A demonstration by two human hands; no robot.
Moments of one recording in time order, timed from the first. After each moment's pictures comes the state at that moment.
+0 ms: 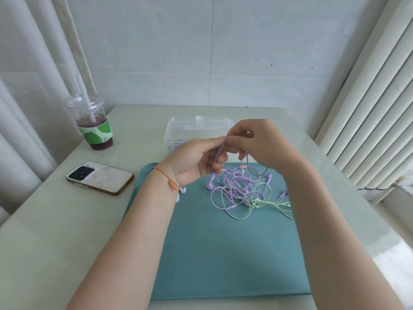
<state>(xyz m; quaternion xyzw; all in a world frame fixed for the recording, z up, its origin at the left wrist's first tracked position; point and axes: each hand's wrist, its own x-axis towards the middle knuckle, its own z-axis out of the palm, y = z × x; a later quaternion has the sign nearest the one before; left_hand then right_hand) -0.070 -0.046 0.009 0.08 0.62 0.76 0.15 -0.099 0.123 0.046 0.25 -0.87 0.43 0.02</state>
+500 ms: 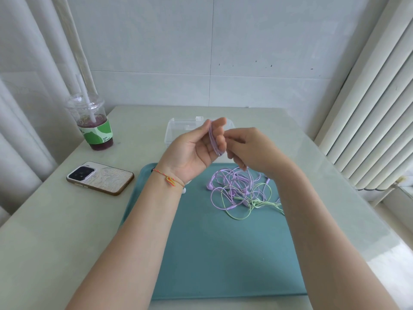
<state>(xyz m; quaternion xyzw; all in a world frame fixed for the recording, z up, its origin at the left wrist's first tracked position) -0.072 -0.043 0.018 0.07 0.34 0.93 0.11 -0.094 0.111 0.038 0.24 -0.87 0.43 -0.03</state>
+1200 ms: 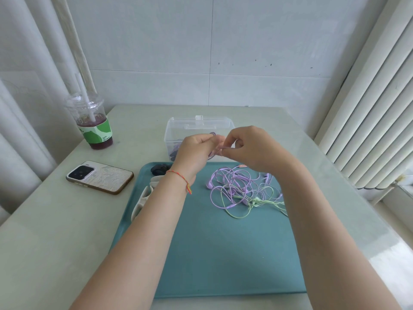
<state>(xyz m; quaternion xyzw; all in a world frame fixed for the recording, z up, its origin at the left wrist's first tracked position) -0.080 -0.031 -0.002 -0.03 0.72 0.69 -0.11 -0.097 0.116 0.039 0.25 -0.92 0.28 0.02</state>
